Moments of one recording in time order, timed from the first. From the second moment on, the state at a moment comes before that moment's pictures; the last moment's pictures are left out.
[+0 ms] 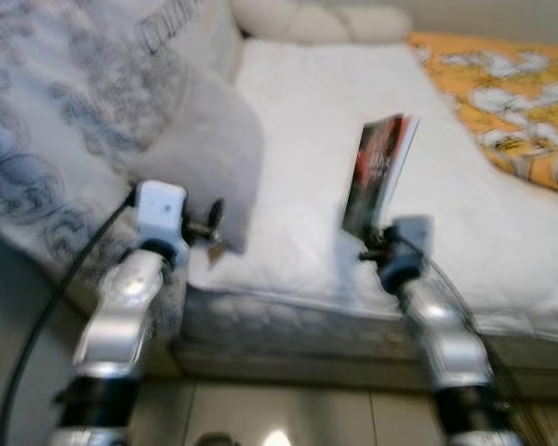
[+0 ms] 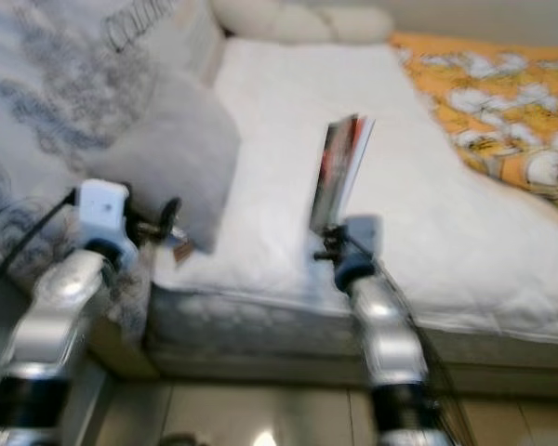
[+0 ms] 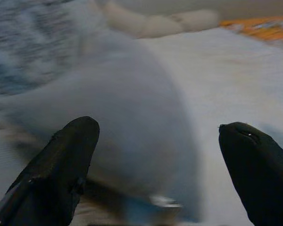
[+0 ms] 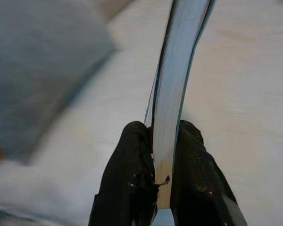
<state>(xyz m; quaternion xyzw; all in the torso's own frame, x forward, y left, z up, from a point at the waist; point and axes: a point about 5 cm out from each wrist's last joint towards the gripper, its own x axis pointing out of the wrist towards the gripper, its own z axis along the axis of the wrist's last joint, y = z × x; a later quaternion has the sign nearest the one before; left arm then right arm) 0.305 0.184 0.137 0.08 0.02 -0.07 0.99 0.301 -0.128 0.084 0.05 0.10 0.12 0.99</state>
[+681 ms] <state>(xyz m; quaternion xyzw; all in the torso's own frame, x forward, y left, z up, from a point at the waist) 0.304 0.174 0.135 0.07 0.02 -0.09 0.99 0.299 -0.139 0.080 0.04 0.11 0.11 0.99</state>
